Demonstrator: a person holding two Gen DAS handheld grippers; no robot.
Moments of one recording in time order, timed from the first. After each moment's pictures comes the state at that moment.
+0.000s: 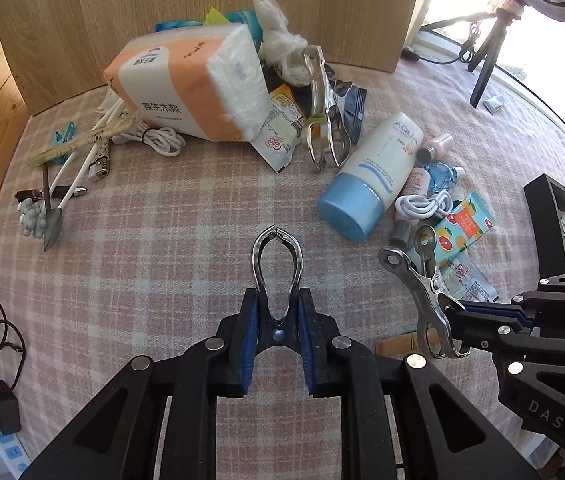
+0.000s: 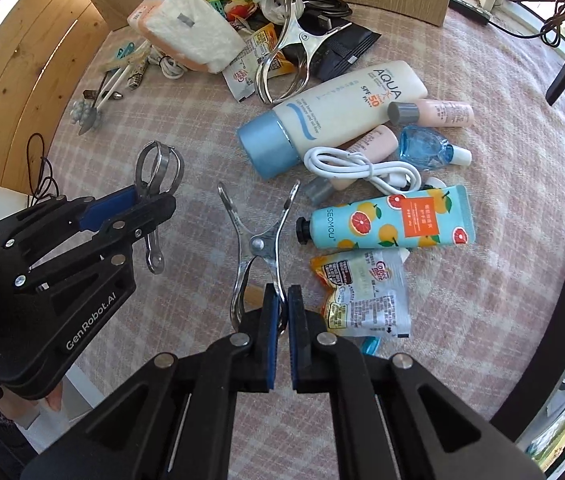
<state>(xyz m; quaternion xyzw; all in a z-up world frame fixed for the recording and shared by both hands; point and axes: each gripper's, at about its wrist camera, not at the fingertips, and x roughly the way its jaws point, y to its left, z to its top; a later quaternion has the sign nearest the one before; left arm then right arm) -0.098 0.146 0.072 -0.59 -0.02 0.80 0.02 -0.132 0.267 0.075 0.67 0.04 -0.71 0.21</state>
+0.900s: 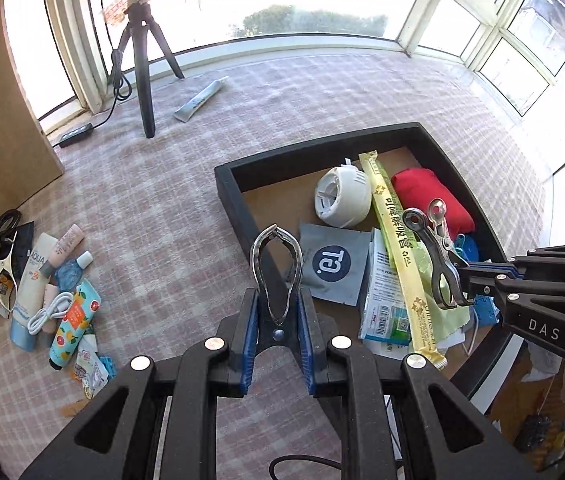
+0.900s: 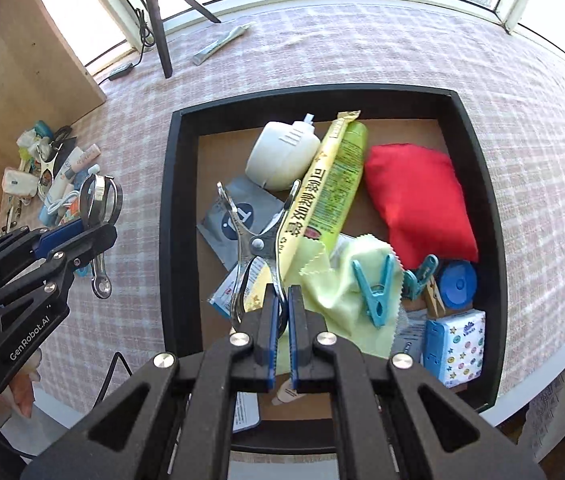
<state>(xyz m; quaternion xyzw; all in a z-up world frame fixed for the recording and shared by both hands) -0.083 0.486 0.138 -0.55 0.09 0.79 0.27 -0.044 0.631 0.136 0.63 -0.10 -0.77 -0.04</state>
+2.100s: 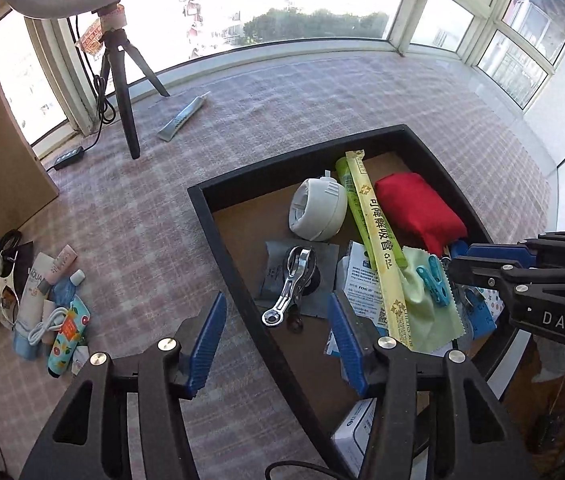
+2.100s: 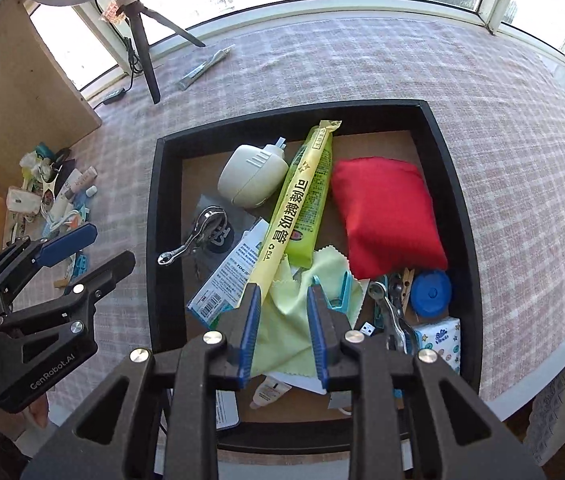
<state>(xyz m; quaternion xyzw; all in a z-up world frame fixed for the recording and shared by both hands) -0.079 0.485 0.145 -0.53 0.10 0.80 0.24 -0.048 0.639 0.152 0.61 -0.11 -0.79 -0.03</state>
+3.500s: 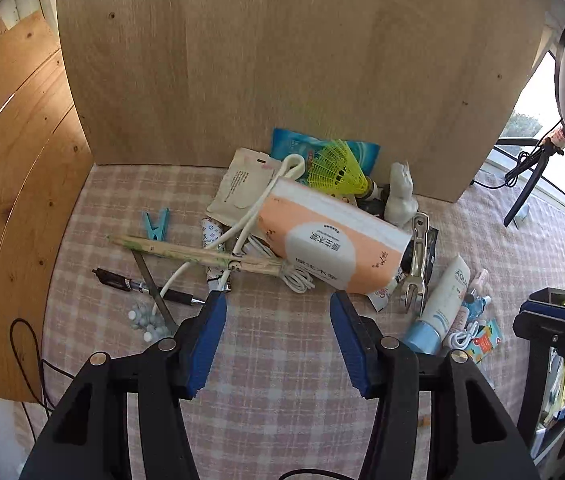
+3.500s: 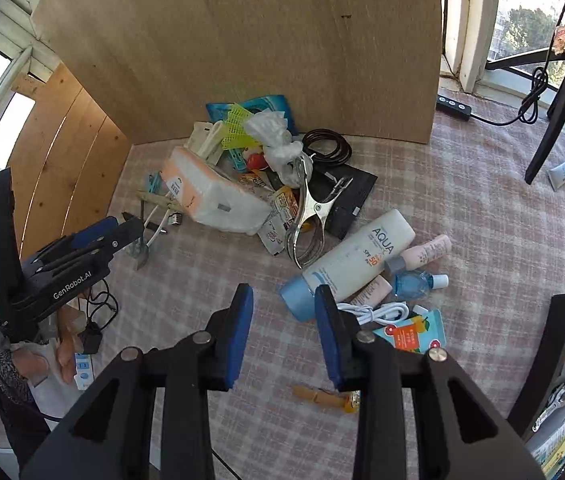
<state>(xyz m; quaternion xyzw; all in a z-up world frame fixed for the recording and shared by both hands) -0.200 0.023 0.137 -0.54 -0.08 0.84 -0.02 -0.215 0.245 0.155 0.61 -0.05 -0.77 0.21</state>
